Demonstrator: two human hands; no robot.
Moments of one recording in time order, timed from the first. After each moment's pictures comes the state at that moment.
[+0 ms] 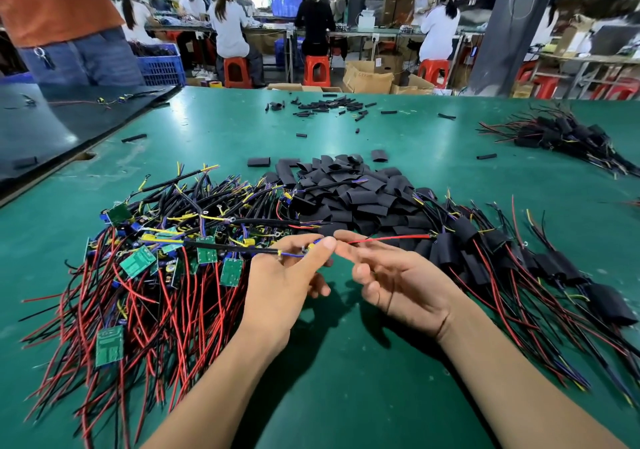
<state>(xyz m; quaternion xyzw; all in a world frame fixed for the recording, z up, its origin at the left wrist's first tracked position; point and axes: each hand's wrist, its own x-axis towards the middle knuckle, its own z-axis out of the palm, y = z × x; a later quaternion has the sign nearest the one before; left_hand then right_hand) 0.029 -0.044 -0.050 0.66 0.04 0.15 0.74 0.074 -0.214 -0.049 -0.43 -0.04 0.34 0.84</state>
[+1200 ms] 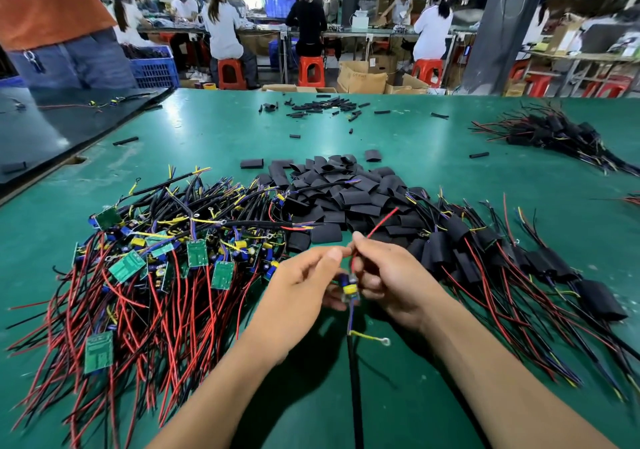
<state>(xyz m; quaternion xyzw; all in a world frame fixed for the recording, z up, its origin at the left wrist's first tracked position) 0.019 -0.057 -0.046 0.70 -0.06 0.01 0.71 0.077 -0.201 -0.053 -0.59 0.01 0.18 0.79</state>
